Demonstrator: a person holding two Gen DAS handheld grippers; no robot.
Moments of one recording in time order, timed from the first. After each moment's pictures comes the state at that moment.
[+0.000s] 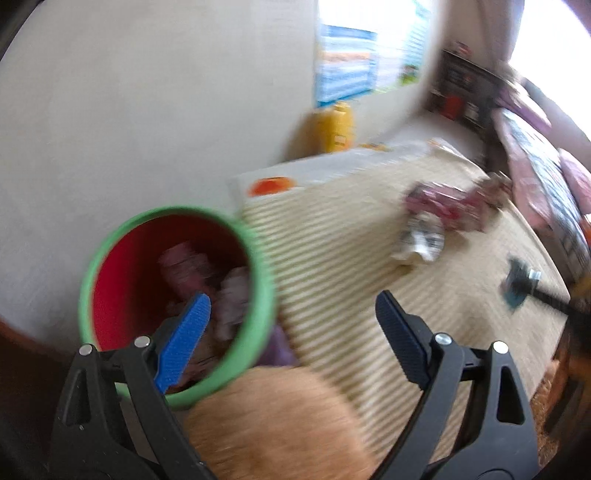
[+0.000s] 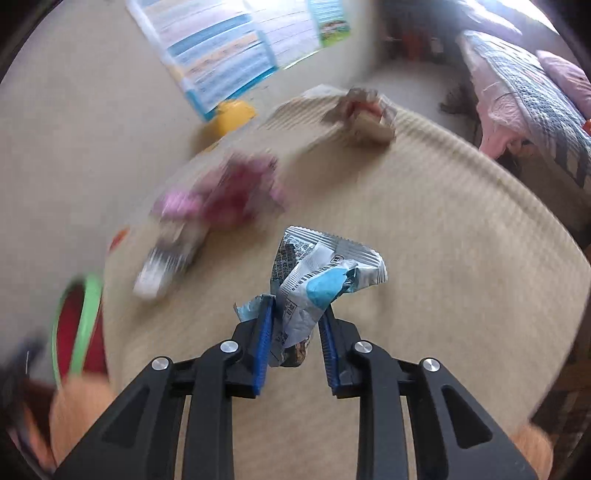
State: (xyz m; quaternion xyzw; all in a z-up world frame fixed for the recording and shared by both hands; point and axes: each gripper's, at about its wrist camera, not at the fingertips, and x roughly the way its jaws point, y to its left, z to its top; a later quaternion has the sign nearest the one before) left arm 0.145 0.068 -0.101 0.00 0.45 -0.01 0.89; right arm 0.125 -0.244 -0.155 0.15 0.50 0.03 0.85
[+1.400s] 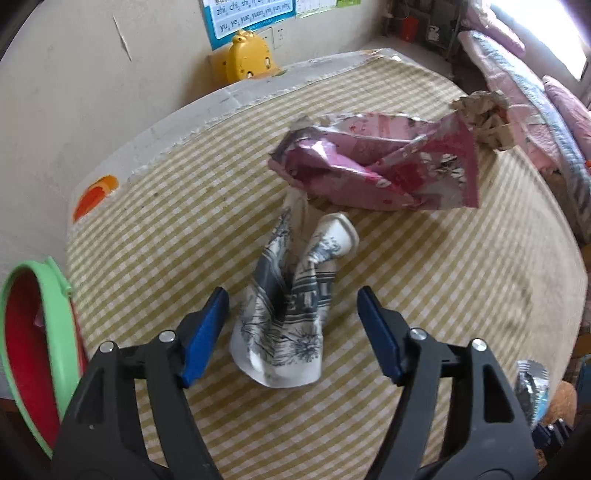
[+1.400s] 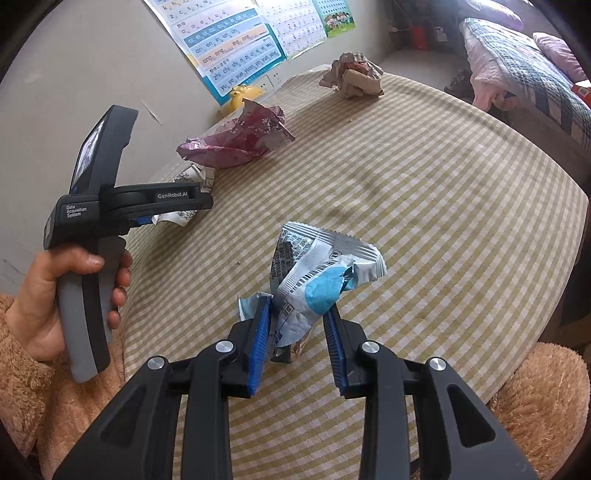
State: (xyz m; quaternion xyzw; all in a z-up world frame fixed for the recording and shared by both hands) left arm 0.252 -0.065 -0.188 0.06 0.55 -0.09 0.83; right arm 0.094 -0.246 -0.170 0.18 0.49 0.04 0.85
